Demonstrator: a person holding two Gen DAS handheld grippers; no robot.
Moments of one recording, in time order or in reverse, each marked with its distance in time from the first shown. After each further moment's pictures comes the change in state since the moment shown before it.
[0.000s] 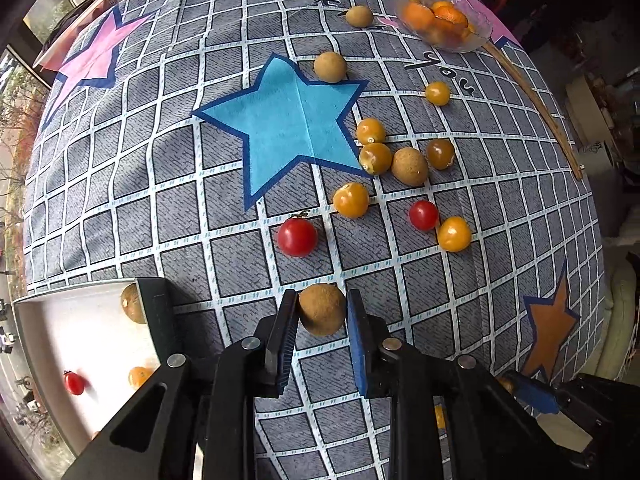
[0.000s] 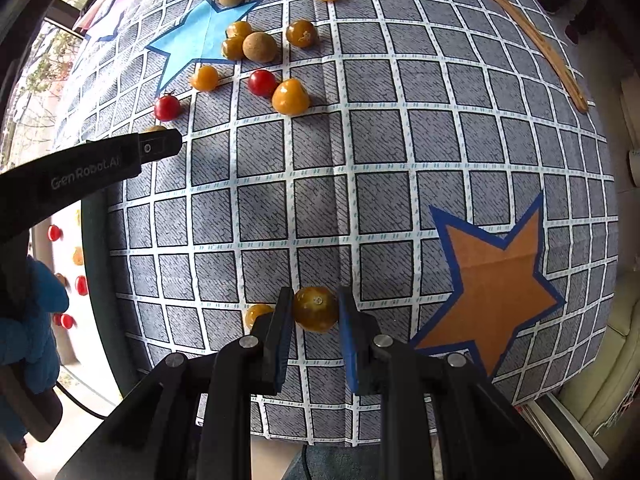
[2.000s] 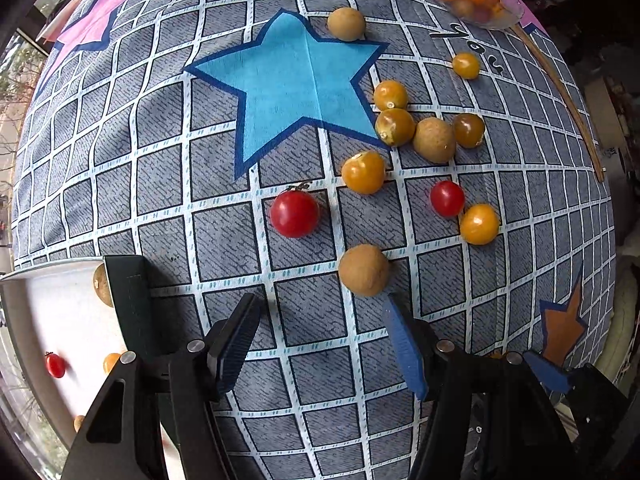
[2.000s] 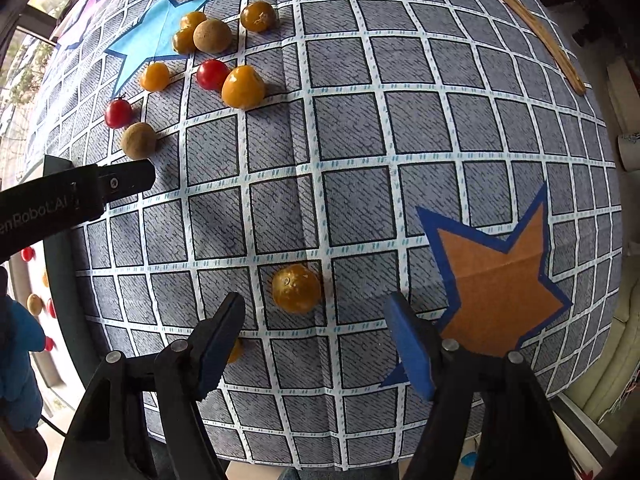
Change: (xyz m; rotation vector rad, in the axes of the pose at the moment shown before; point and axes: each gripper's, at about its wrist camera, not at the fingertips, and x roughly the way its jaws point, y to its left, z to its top) left arm 0.035 -0.003 0.004 -0.051 0.095 0.024; right arm 0.016 -0.041 0.019 0.081 0.011 -0.057
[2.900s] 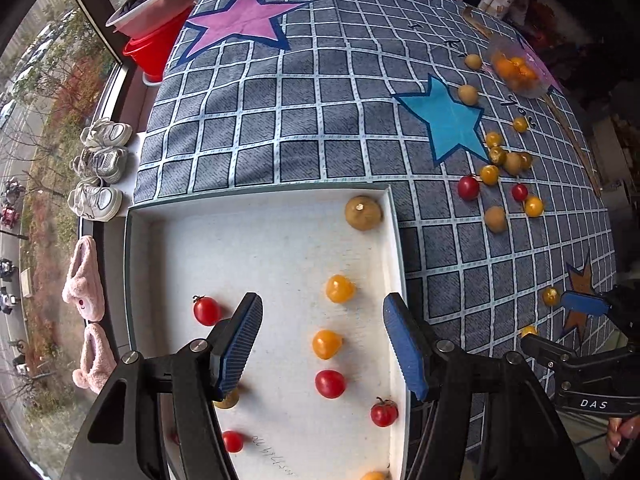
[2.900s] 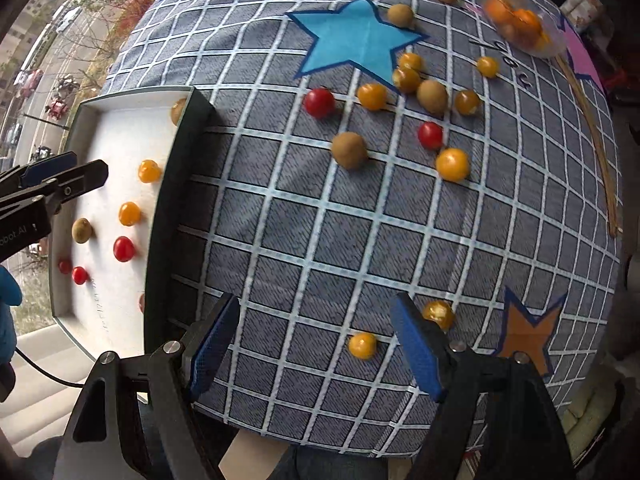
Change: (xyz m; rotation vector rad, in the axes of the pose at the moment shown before) left arm -0.086 0.134 -0.078 -0.062 -0.160 0.031; right arm -0.029 0.115 -0.030 -0.298 0.000 0.009
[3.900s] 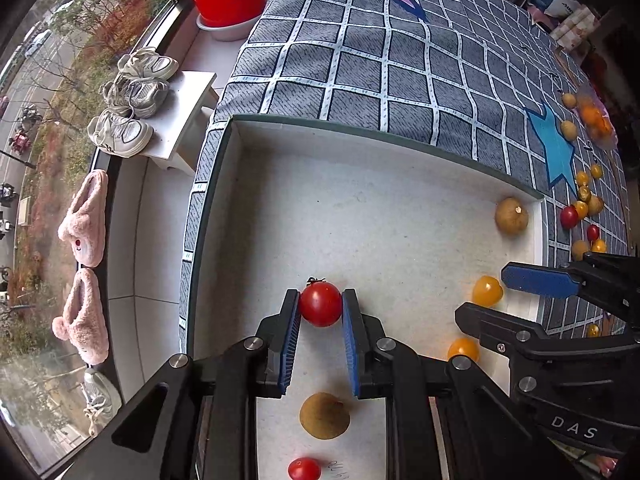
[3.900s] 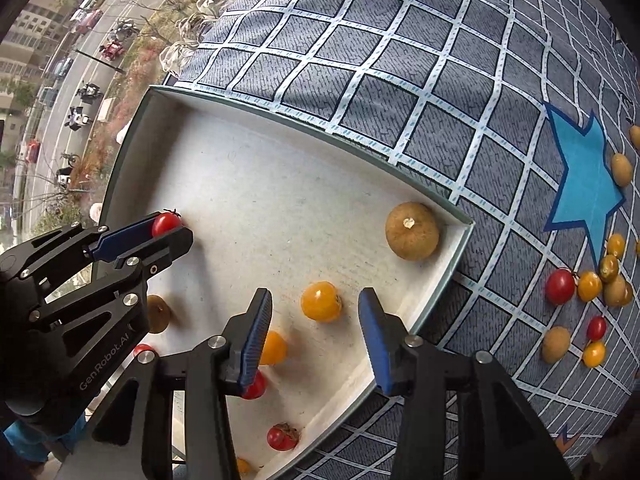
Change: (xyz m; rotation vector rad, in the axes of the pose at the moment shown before) left arm 0.049 0.108 -0.022 -0.242 0.048 0.007; right arm 0.045 0.173 0.105 -0.317 0.032 0.113
